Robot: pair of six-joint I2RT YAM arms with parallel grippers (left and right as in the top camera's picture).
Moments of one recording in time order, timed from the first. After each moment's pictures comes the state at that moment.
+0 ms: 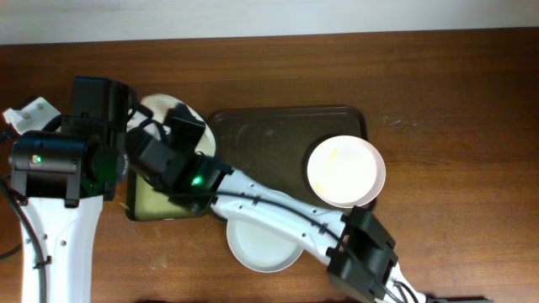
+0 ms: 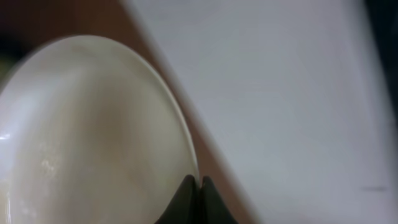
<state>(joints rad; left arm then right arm) -0.10 1.38 1.77 -1.63 -0.81 -0.84 1.06 2.16 1.99 -0.47 0.85 -0.45</state>
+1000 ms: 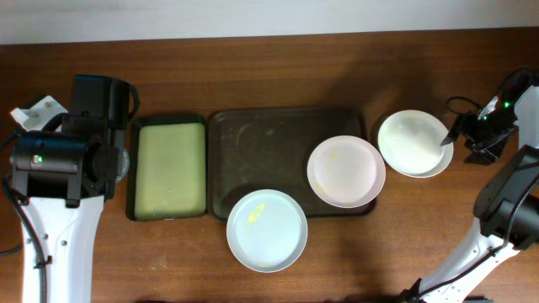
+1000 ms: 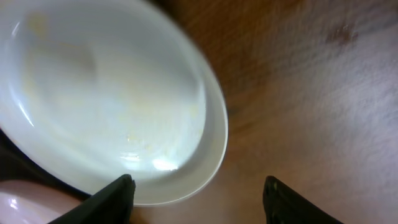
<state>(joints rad) -0.11 1.38 1.77 -1.59 -0.69 -0.83 -0.51 2.15 1.81 -1.33 -0.19 0.13</state>
